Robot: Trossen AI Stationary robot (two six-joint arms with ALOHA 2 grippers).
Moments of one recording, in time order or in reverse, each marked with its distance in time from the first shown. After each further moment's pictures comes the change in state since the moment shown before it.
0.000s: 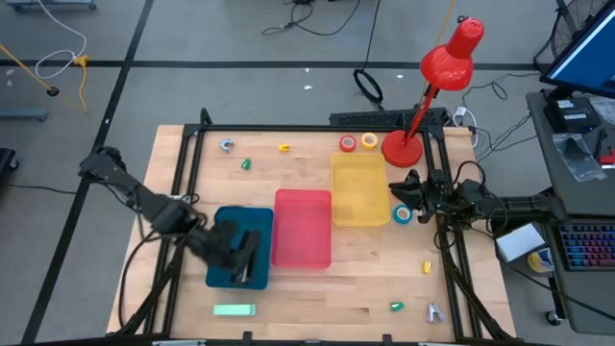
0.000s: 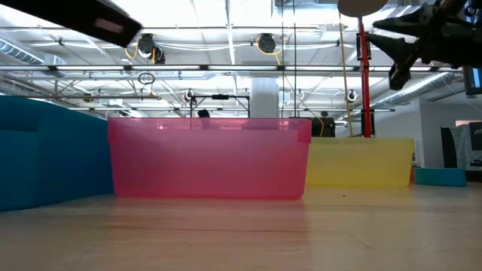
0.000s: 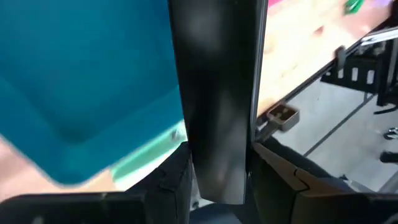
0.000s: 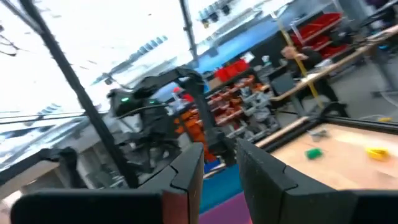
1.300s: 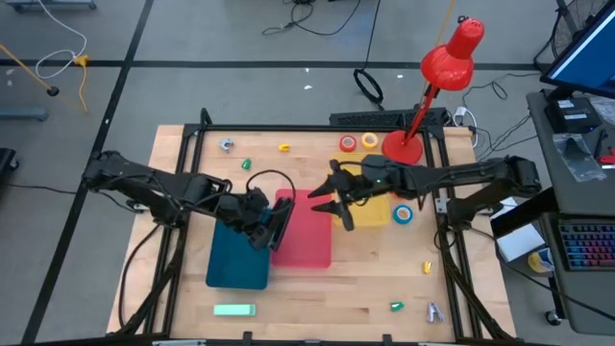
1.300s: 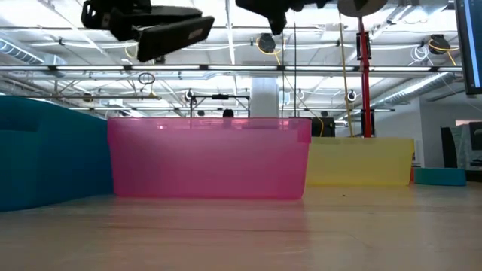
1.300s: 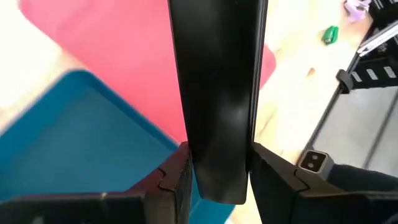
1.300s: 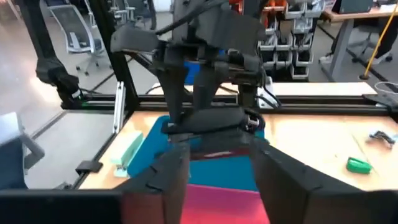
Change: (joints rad) left arm 0.302 0.070 0.085 0.000 -0.040 0.693; right arm -0.013 1.201 1.041 -0.353 -0.318 -0.474
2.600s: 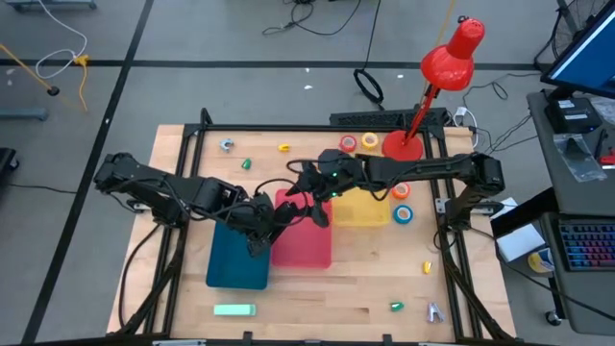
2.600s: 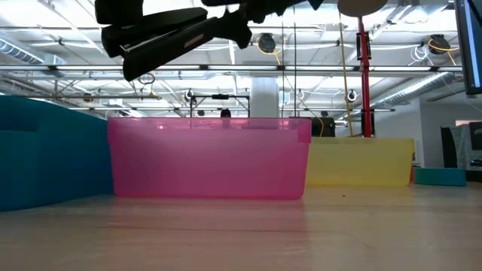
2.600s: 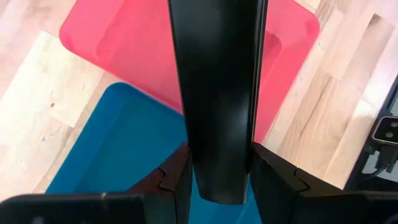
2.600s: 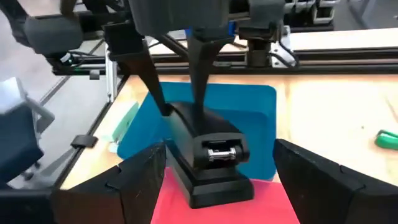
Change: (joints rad) left arm -0.035 0.130 0.144 -0.212 -0.067 0.212; right arm -0.030 0.282 0.364 -0.314 -0.090 -0.023
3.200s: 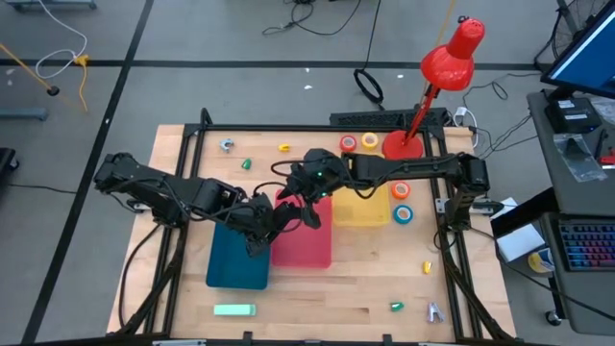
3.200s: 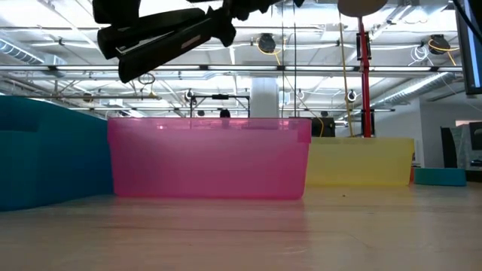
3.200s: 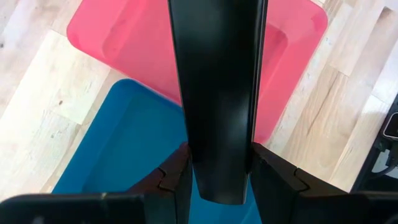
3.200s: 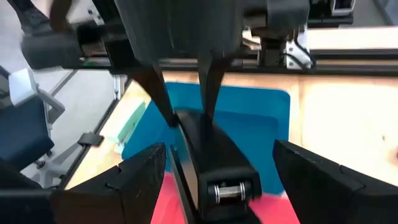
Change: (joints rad) left arm -0.002 0.000 -0.001 -0.018 -0.018 0.005; right arm 0.008 0.120 0.172 -0.108 -0.044 -0.030
